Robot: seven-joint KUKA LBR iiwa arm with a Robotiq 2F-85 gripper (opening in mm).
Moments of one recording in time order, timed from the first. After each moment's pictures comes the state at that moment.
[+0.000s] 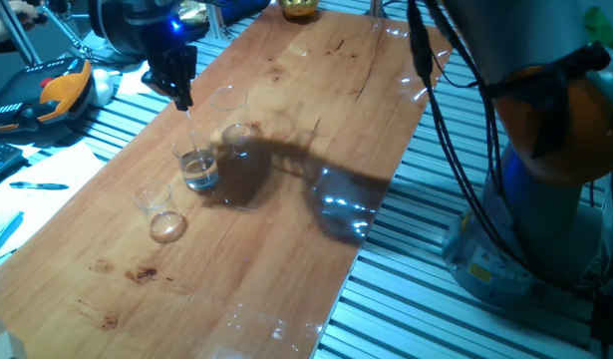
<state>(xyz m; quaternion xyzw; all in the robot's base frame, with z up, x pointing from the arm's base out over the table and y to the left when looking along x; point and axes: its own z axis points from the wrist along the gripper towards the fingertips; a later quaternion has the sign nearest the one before) 0.609 0.075 0.225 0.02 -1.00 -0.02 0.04</state>
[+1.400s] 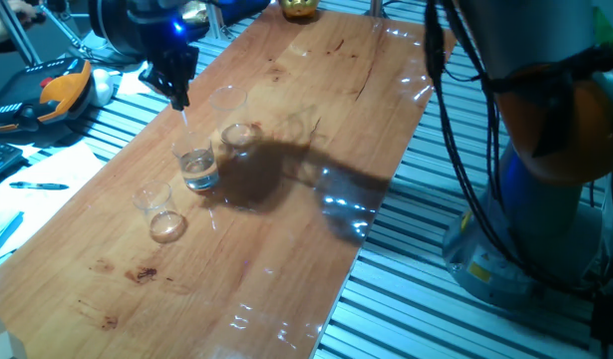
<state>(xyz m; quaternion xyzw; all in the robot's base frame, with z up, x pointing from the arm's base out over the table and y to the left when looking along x) 0.612 0.079 0.230 0.00 -1.00 -0.01 0.04</state>
